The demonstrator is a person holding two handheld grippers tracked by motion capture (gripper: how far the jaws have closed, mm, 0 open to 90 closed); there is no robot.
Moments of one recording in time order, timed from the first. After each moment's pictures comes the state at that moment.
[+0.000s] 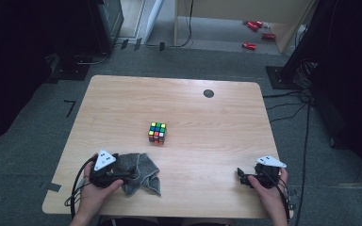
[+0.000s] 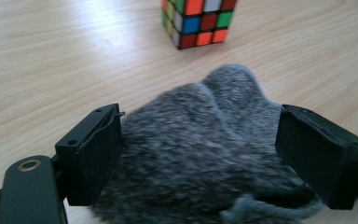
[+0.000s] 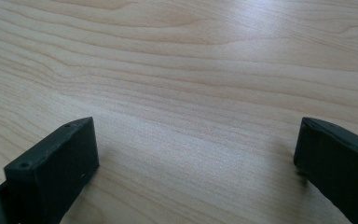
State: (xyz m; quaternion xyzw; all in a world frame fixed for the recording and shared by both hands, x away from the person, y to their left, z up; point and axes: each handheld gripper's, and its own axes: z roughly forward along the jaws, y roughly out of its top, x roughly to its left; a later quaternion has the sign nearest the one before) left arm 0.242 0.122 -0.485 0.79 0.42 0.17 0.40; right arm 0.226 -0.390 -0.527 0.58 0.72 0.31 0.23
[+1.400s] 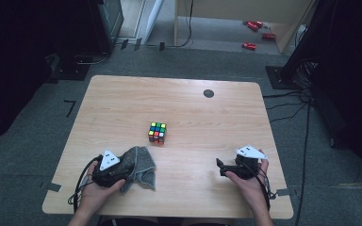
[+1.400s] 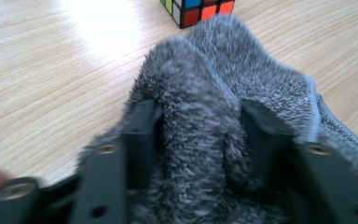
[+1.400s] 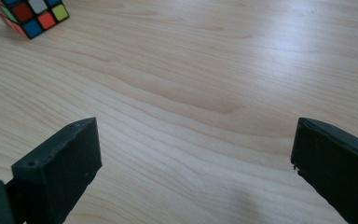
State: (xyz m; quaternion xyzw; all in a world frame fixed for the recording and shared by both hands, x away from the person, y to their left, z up) left arm 0.251 0.126 -0.500 0.81 0.40 0.17 0.38; right arm 0.247 -0.321 -0.492 0.52 0.73 0.38 0.23
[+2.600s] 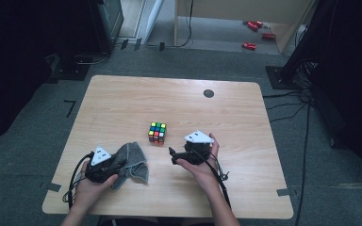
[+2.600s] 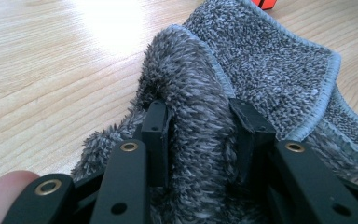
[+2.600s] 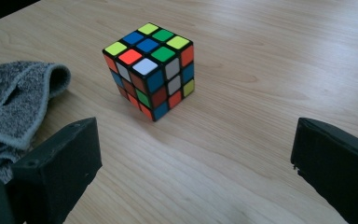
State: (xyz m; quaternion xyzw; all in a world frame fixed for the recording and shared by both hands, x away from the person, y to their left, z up) left arm 0.267 0.152 -0.511 0.80 0.43 0.17 0.38; right arm 0.295 -0.177 -0.477 0.46 0.75 0.43 0.20
